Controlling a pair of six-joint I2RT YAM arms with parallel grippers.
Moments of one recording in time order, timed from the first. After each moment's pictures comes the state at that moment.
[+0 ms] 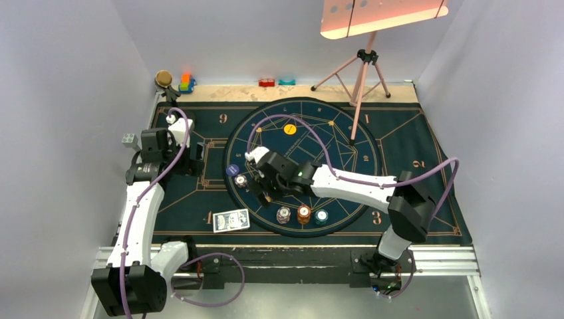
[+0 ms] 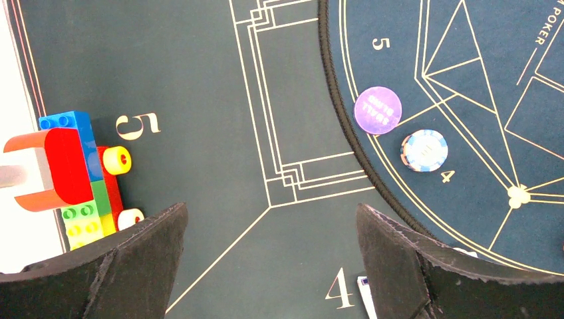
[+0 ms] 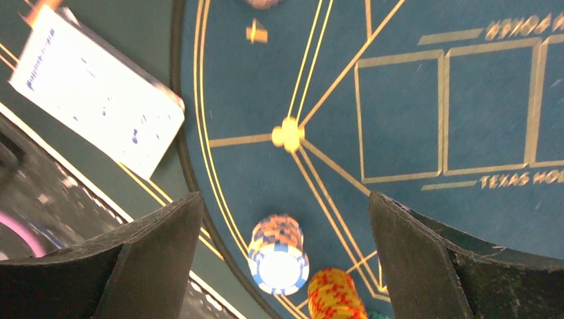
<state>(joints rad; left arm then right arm) 0.10 0.98 0.88 -0.68 0.17 0.19 1.07 1.67 1.27 -0.50 0.14 0.27</state>
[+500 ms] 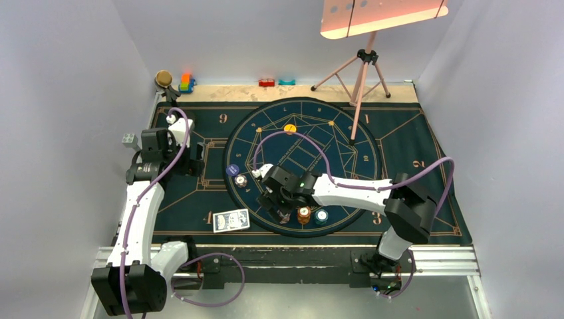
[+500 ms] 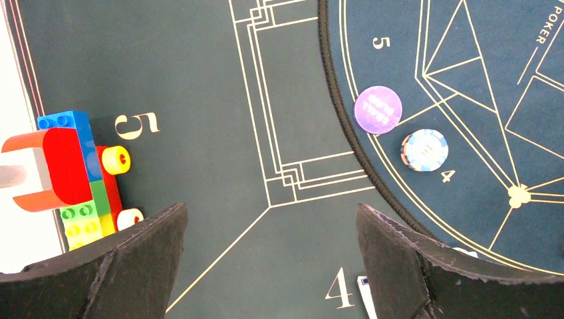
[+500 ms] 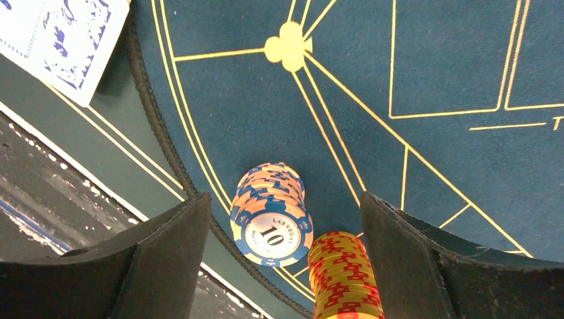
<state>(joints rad) 0.10 0.98 0.88 -0.68 0.17 0.19 1.11 1.65 1.09 -0.52 0.11 0.29</state>
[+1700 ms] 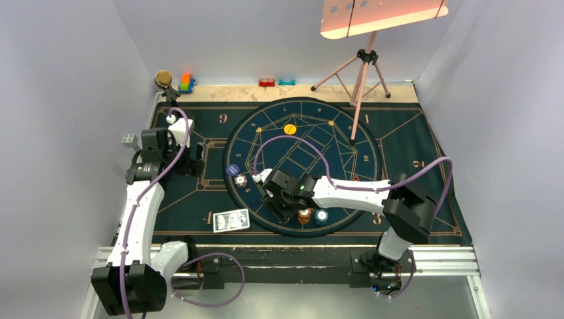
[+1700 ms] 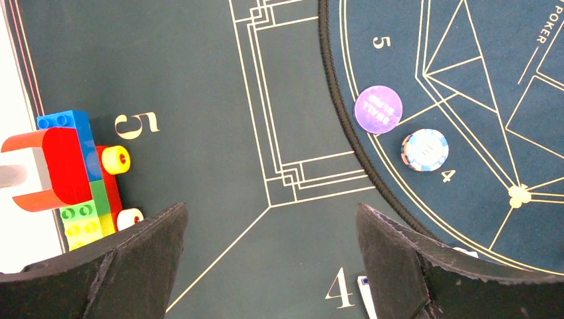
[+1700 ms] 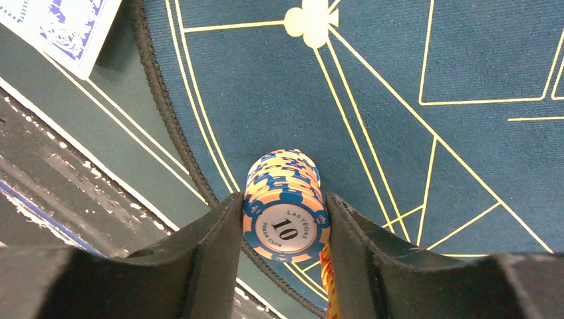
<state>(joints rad) 0.10 0.98 0.88 -0.68 0.17 0.19 1.12 1.65 1.06 -0.52 0.06 0.28</state>
